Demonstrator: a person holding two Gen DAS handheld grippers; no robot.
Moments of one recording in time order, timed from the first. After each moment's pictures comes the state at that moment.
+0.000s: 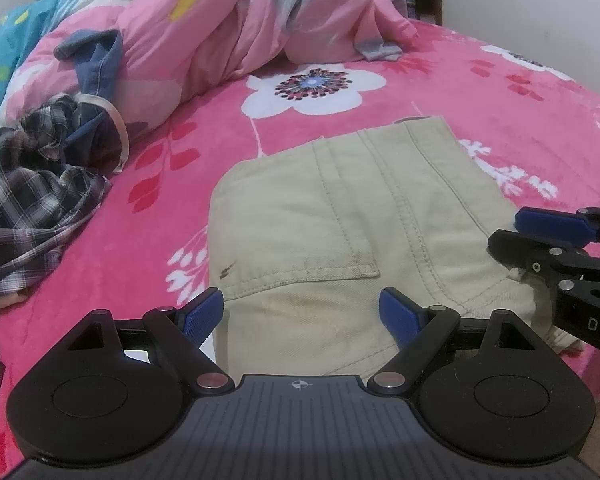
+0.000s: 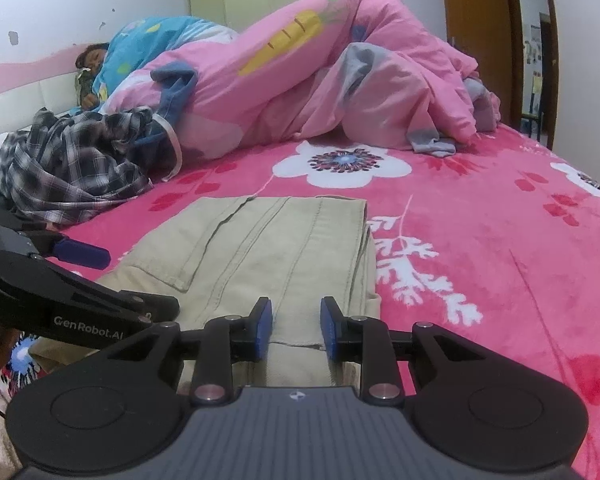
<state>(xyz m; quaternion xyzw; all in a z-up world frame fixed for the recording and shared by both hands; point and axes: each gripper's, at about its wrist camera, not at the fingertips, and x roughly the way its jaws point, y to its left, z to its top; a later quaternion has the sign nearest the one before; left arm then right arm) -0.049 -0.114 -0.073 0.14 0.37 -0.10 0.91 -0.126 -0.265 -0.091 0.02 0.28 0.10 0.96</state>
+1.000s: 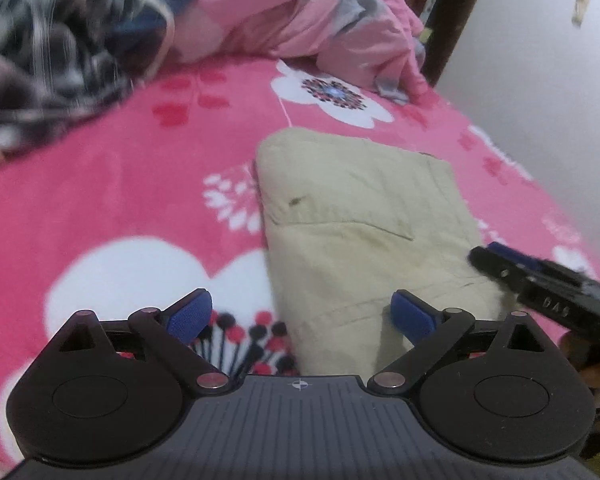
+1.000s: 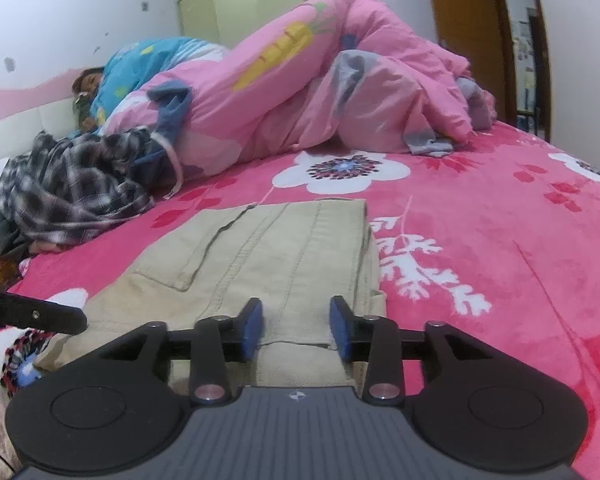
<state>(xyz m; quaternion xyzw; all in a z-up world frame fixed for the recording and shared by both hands) -0.070 0.001 -0.087 -0.11 0.39 -0.19 0.89 -0.130 -0.267 -0.094 0.04 0.26 0.10 0.96</state>
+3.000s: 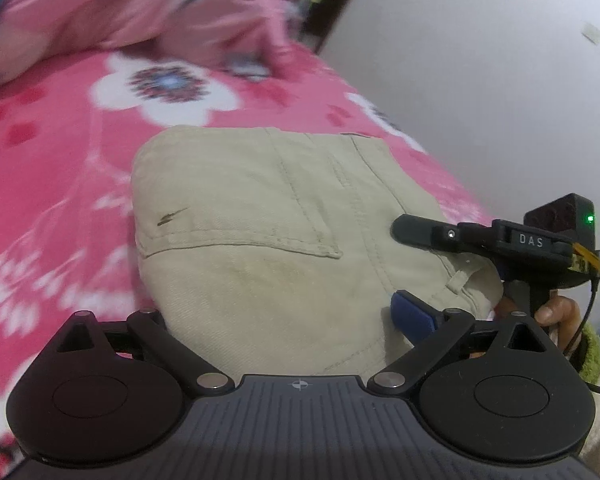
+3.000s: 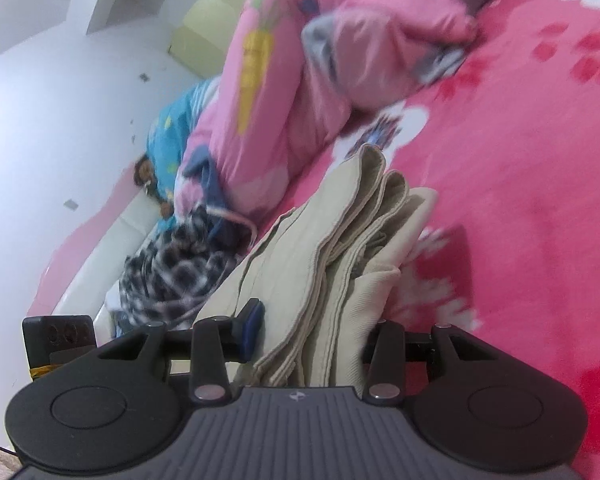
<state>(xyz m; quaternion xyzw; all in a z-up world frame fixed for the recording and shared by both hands) -0.010 -0.134 -0.038 -0.07 0.41 -0.37 0.83 -0.073 -0.445 -0.069 0.34 0.31 0.25 0.85</state>
